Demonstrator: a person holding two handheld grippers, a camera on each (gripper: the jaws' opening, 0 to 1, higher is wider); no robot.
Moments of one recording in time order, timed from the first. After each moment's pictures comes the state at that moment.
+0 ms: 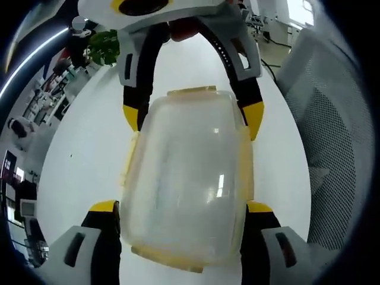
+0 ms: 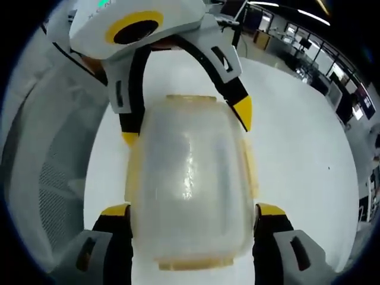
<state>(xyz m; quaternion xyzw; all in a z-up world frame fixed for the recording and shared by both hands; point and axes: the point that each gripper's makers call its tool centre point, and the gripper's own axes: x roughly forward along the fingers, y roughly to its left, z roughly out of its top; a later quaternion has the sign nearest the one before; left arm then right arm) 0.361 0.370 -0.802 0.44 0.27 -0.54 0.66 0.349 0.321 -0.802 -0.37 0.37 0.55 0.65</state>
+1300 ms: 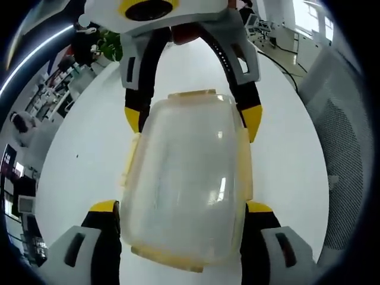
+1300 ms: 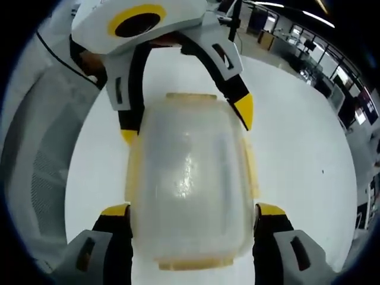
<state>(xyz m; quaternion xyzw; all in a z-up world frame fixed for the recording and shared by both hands) 0.416 0.355 -0.802 0.43 0.27 -0.54 0.67 0.406 0.306 -0.805 -0.38 0.37 0.55 0.64</state>
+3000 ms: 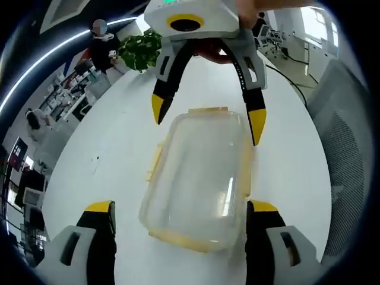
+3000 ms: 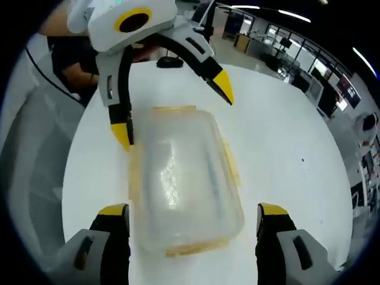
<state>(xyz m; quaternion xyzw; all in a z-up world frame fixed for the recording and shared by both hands) 0.428 0.370 -0.772 0.40 0.23 -0.51 0.73 0.418 0.291 -0.779 -0.33 0.35 0.50 0.72</state>
